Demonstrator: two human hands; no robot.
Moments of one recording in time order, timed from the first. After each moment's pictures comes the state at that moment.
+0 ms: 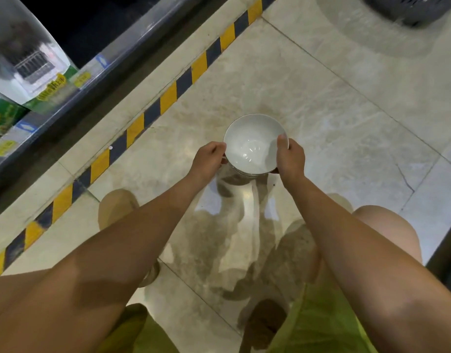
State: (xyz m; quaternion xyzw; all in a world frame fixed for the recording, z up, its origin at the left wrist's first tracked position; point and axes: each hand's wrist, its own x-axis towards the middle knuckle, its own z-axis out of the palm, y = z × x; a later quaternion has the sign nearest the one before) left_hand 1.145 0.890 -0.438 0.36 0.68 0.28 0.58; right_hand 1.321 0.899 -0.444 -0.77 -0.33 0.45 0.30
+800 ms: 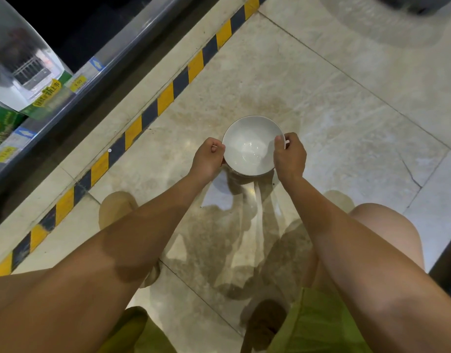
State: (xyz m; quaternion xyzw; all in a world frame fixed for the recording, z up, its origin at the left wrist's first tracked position) left_hand 1.158 0.897 -0.442 0.38 0.71 0.25 0.54; right_hand 1.332 0.904 -0.462 -0.80 -0.42 0.34 0.27
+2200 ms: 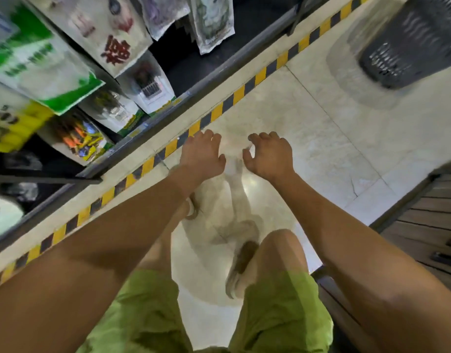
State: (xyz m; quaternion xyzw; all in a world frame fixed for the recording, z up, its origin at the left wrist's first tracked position) left_hand 1.060 0.821 -0.066 0.70 0.69 -0.10 0.17; right_hand 1.225 0.852 -0.068 -0.55 -0.82 0.15 0.01
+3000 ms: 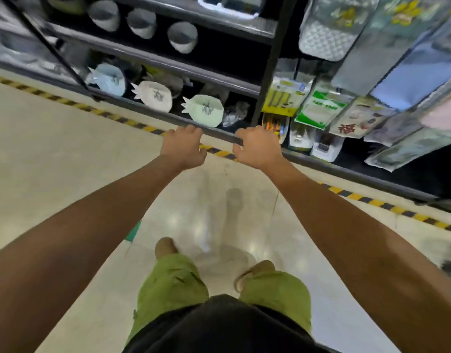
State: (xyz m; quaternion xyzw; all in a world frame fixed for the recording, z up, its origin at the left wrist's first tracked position) left_hand 0.866 0.298 0.291 0.27 0.95 -0.03 0.12; right_hand 0.927 0.479 0.286 0.00 -1.00 0.06 -0.05
